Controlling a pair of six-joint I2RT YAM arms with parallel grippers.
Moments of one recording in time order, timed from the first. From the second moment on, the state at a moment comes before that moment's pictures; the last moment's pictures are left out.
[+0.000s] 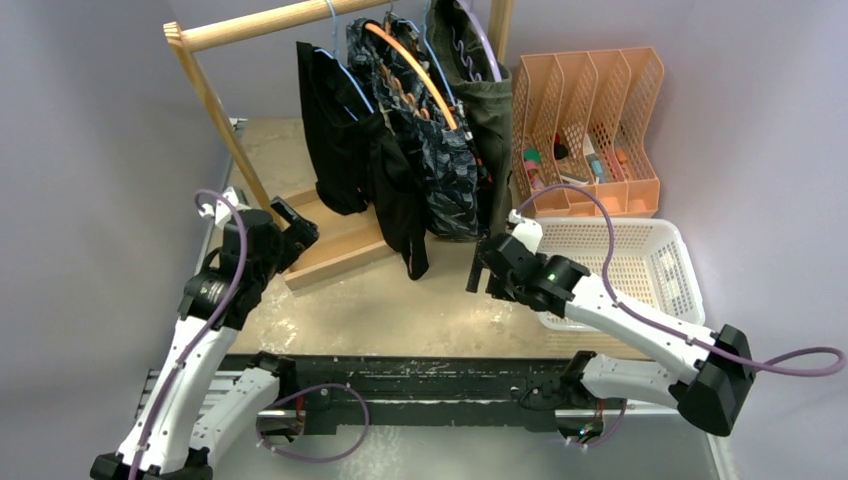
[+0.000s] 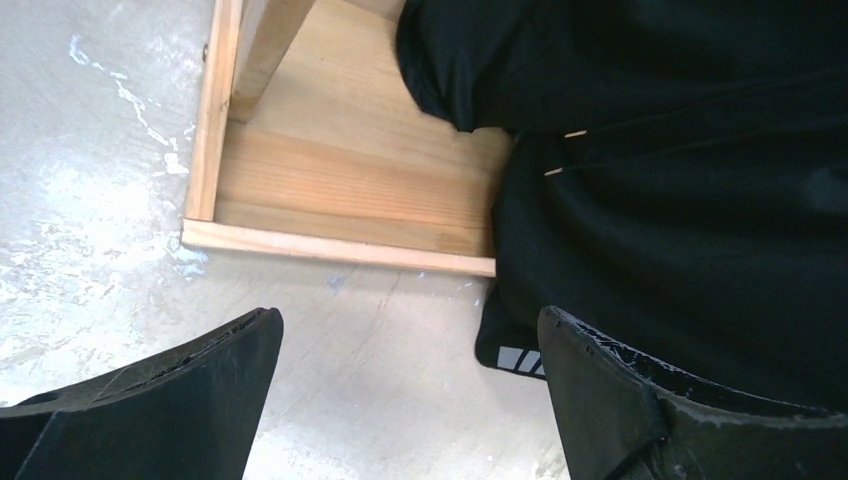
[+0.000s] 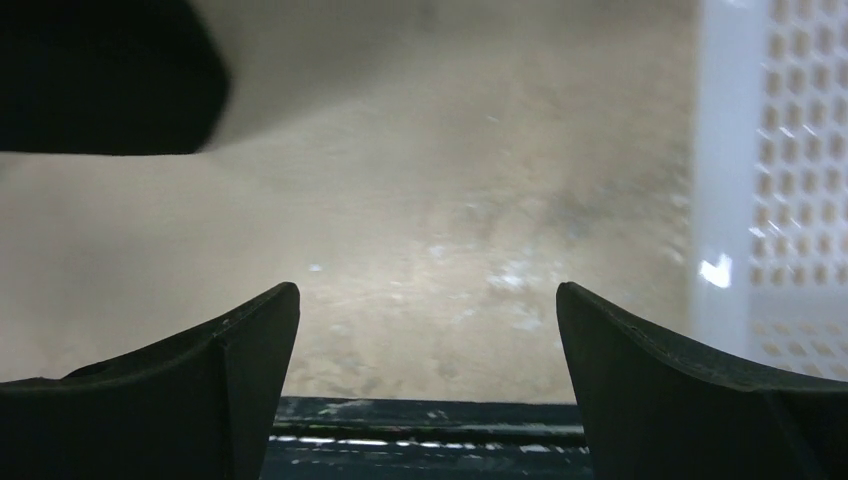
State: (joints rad) left arm -0.28 0.74 0.97 -0.83 -0.31 -0.89; right arm 0.87 1.12 0.86 -0.86 0.46 1.01
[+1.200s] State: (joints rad) left arm -0.28 1.32 0.64 -0.20 -0.28 -0.97; right arm 0.87 0.78 0.98 -0.73 0.73 0.86
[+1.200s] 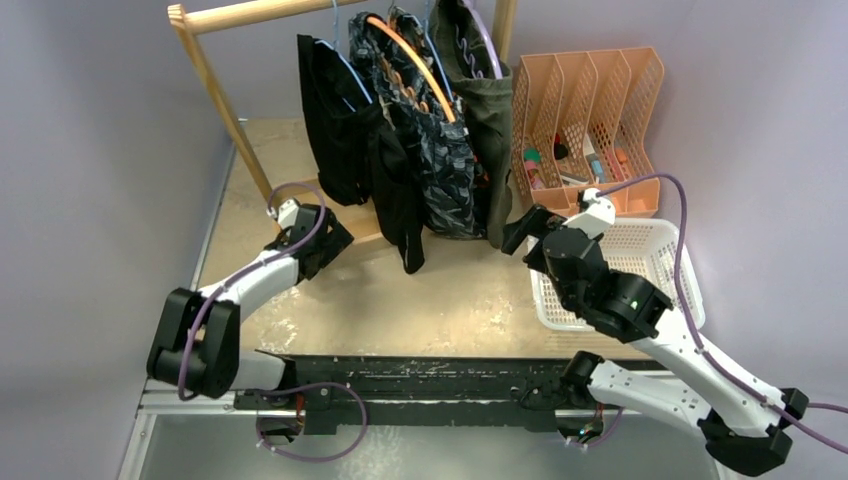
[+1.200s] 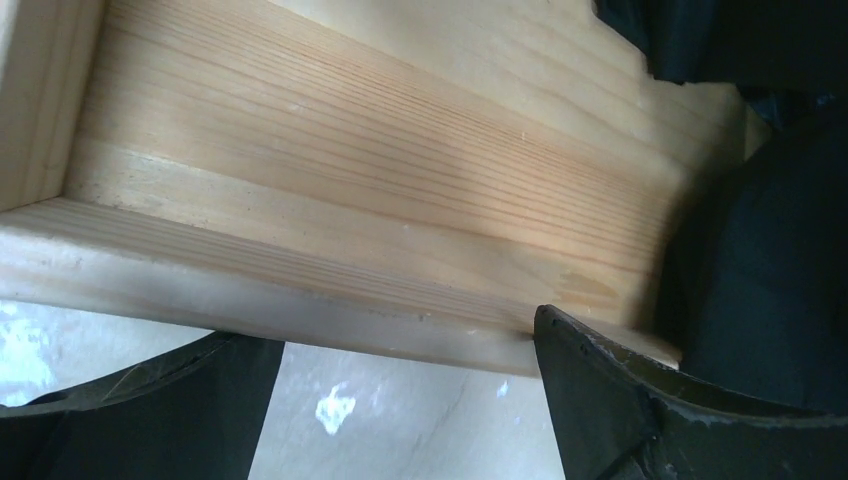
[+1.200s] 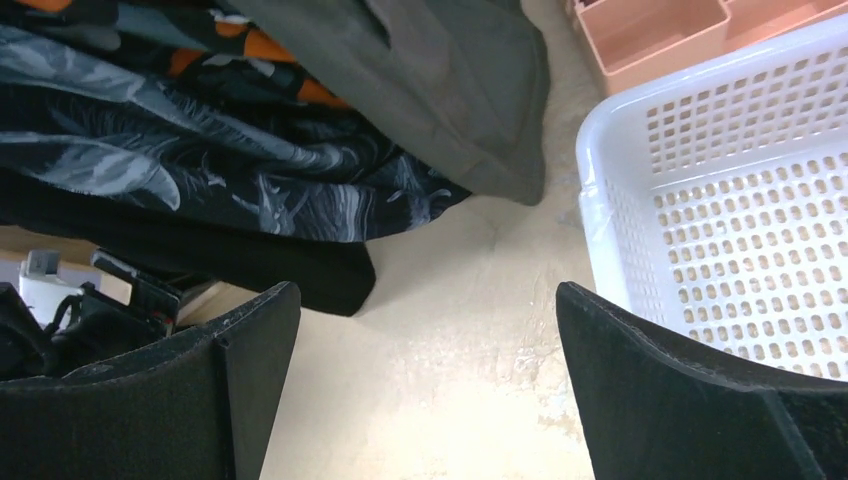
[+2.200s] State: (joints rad) left arm -0.14 1.89 1.24 -0.32 -0.32 -0.73; right arm 0.67 1.01 0.93 -0.62 0.44 0.84
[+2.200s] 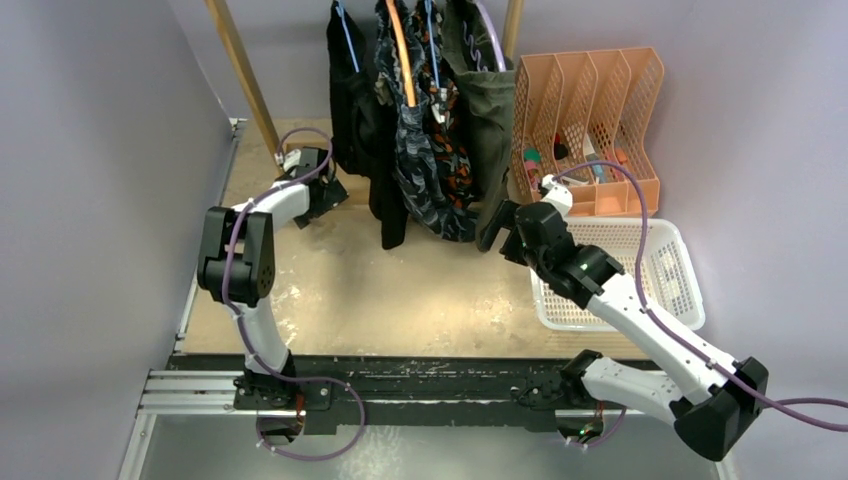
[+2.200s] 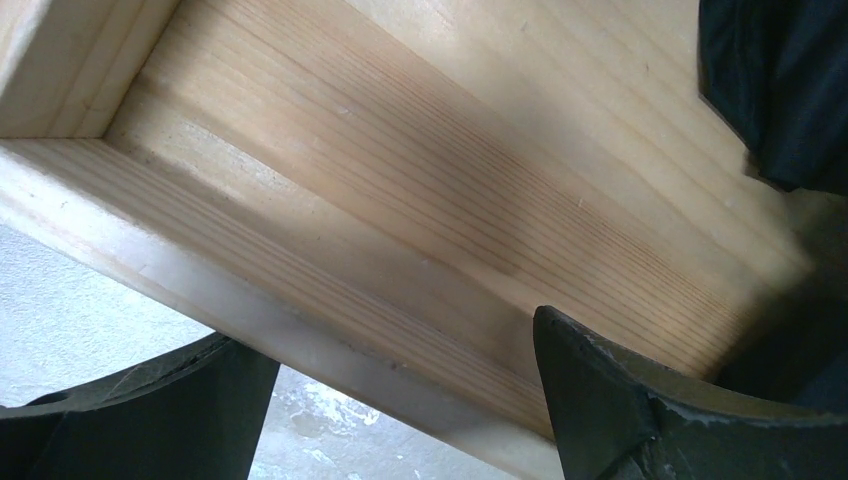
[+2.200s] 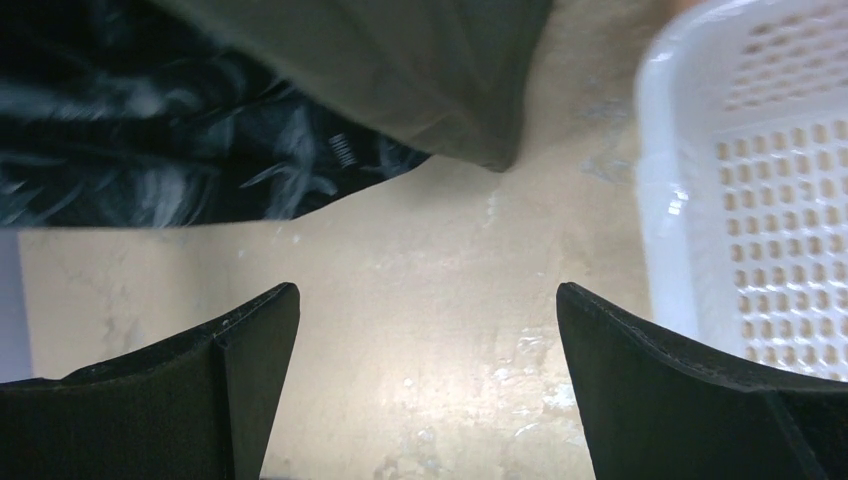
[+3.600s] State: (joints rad) left arm -0.21 1.23 1.45 -0.33 0.14 -0.74; right arm 0.66 0.77 0.76 -0.37 0.38 0.74
